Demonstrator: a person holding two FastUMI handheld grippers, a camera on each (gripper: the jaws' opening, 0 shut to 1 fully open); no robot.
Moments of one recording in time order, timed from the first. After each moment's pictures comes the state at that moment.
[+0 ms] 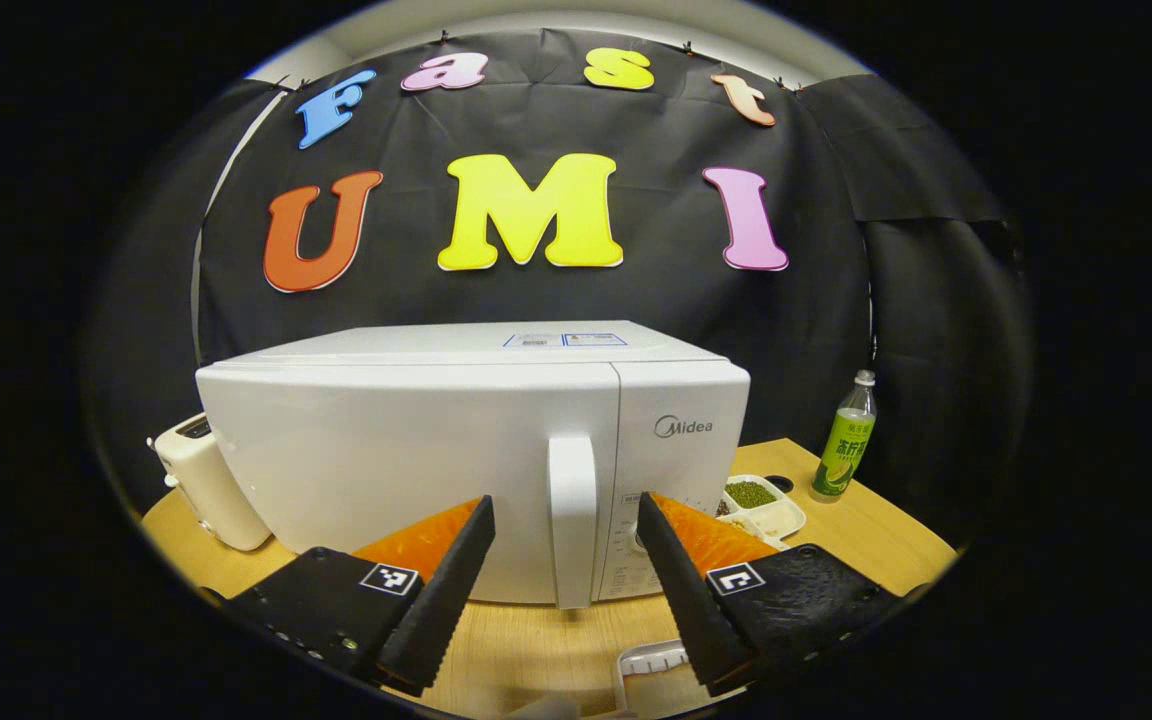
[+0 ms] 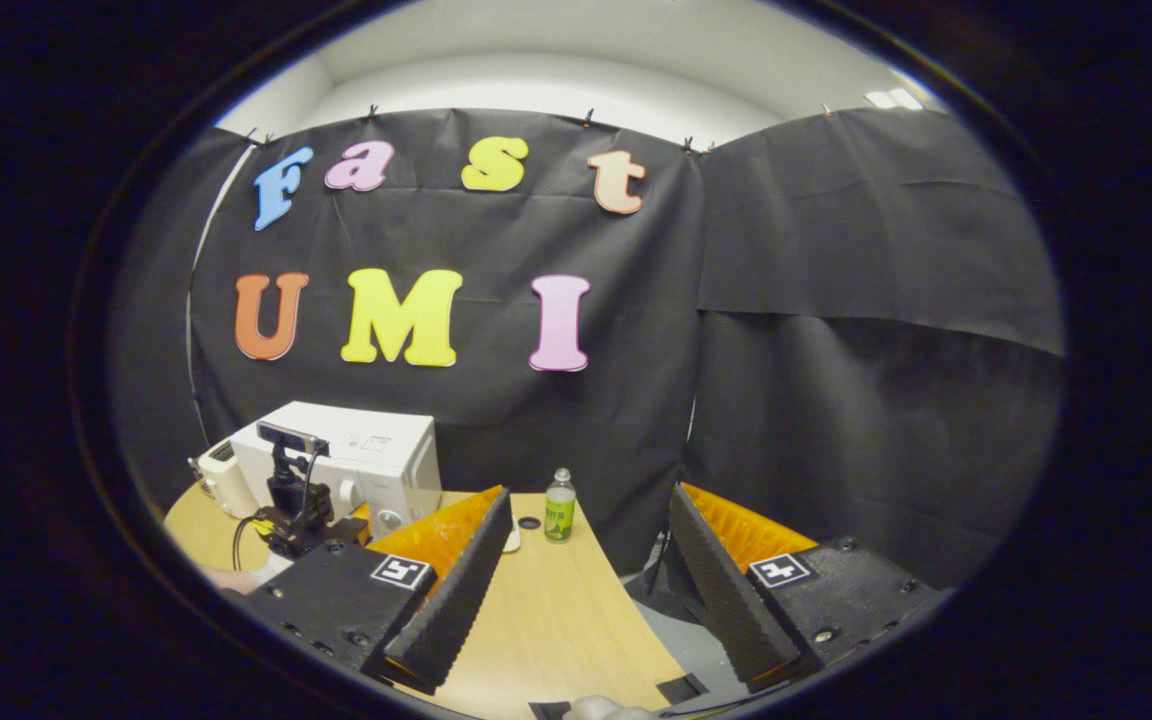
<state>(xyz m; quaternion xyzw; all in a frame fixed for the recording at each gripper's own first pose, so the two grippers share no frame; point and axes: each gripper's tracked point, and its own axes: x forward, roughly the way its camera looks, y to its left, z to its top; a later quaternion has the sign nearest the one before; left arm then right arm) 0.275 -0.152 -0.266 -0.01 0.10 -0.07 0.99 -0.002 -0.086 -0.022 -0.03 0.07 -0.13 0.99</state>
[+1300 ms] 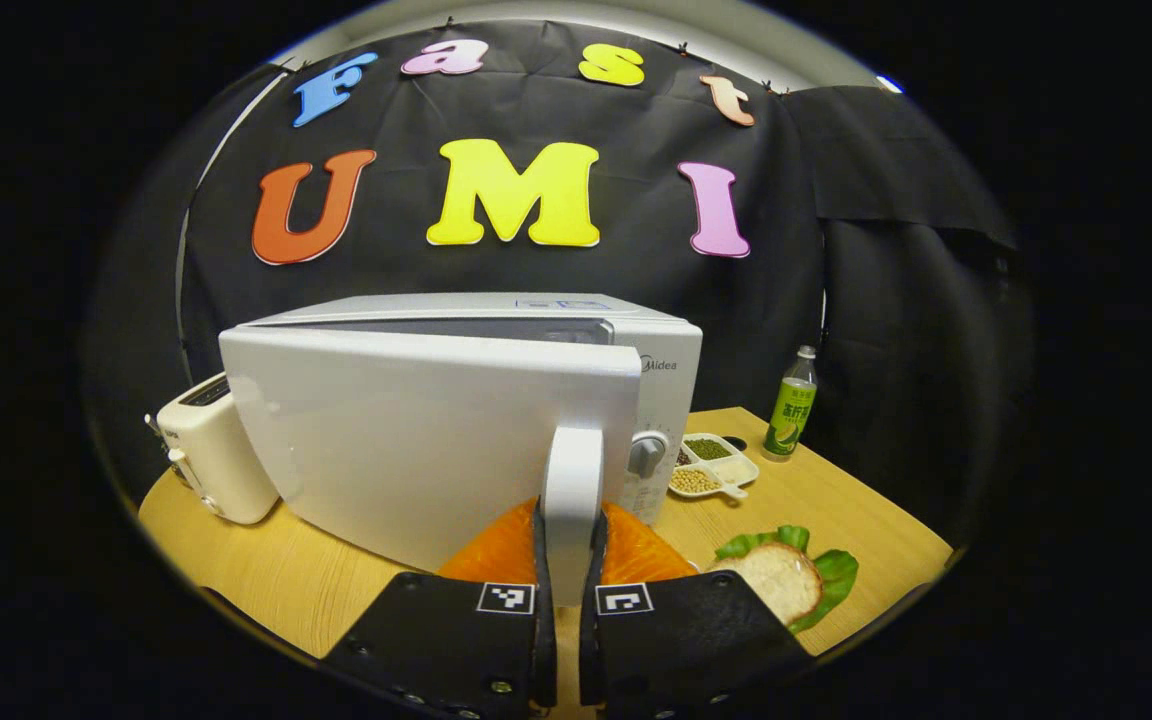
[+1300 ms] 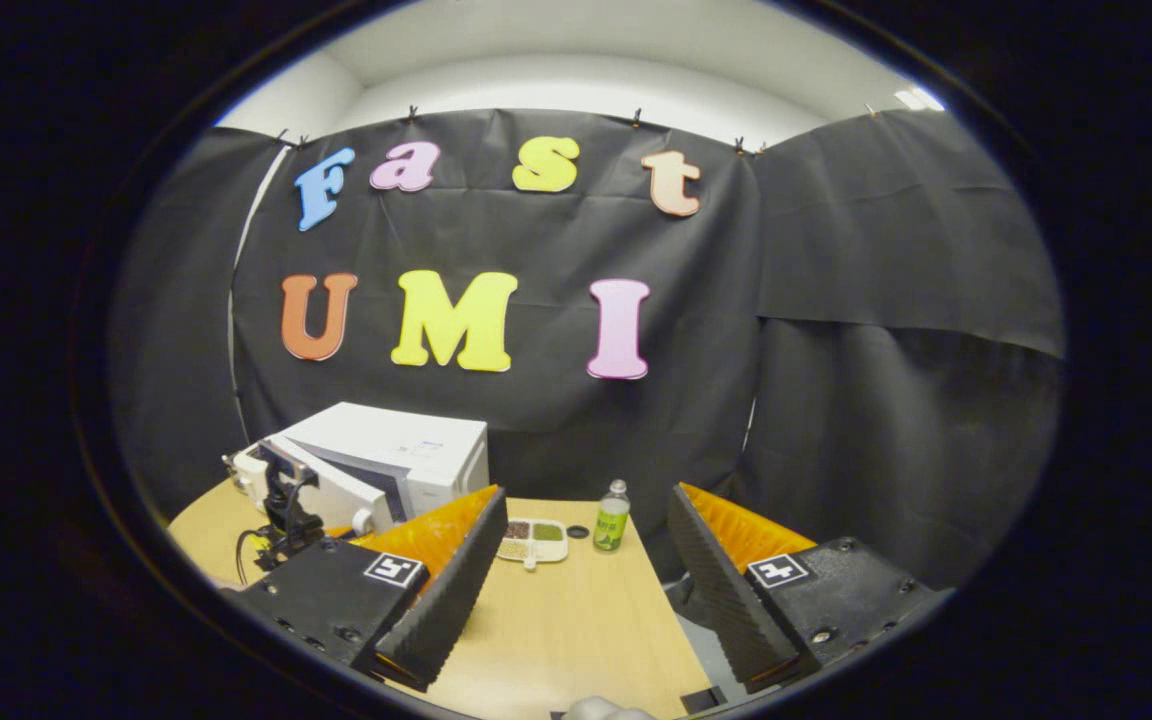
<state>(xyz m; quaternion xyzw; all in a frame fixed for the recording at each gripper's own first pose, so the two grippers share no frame) 0.183 -0.121 -0.272 -0.02 0.14 -0.15 0.98 0.039 -0.036 -0.020 -0.03 0.06 -0.04 1.00</state>
